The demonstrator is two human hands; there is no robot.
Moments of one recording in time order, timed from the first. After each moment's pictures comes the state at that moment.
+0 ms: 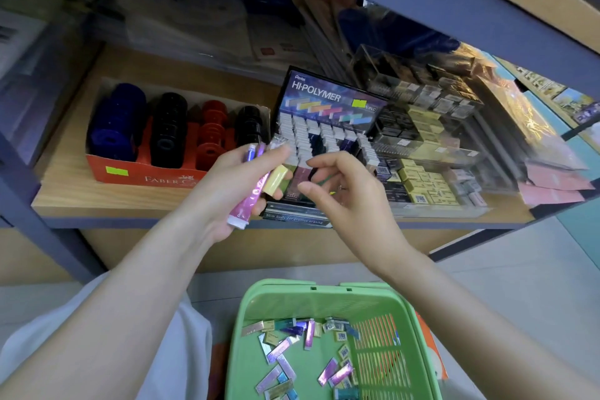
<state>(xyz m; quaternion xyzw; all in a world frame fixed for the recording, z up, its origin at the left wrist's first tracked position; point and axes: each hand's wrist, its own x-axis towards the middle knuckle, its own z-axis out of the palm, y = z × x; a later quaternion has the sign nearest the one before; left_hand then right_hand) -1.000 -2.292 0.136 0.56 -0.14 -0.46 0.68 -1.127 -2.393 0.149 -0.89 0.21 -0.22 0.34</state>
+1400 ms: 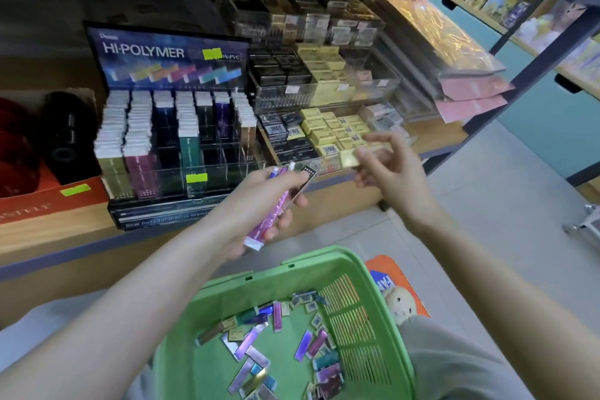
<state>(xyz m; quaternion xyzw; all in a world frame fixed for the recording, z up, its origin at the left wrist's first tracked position) -1.117 -2.408 0.121 0.58 -0.25 -0.59 0.50 -1.276 -2.530 0.123 -0.71 0.41 -0.33 0.46</state>
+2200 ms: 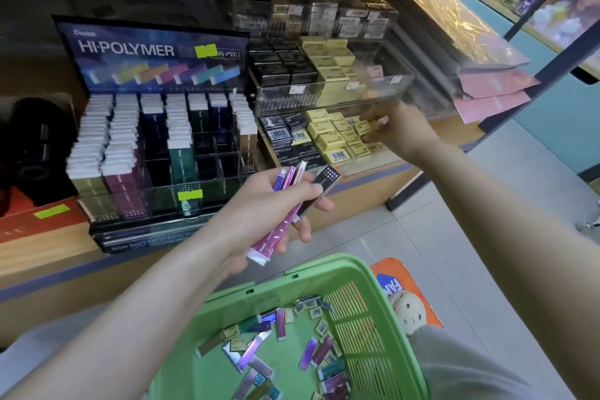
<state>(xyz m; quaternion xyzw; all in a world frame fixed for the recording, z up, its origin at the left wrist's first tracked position) -1.112 -2.421 0.125 0.56 -0.27 -0.59 0.51 -1.247 -2.646 0.122 -0.87 0.47 -0.08 0.11</state>
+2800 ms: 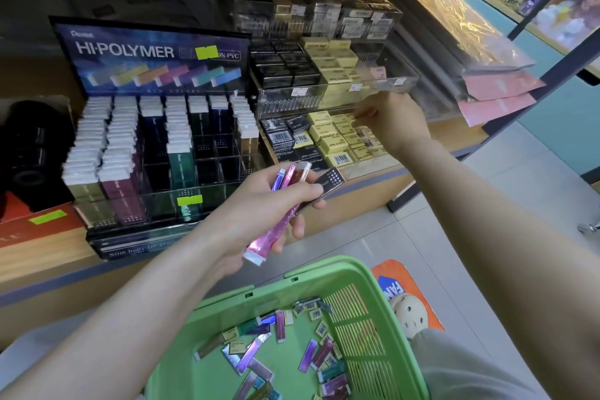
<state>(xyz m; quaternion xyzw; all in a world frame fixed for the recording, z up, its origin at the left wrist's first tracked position) -1.104 -2.427 0.119 0.56 -0.28 -0.58 0.52 -1.225 -2.663 0.111 -0.88 0.45 -0.13 0.01</state>
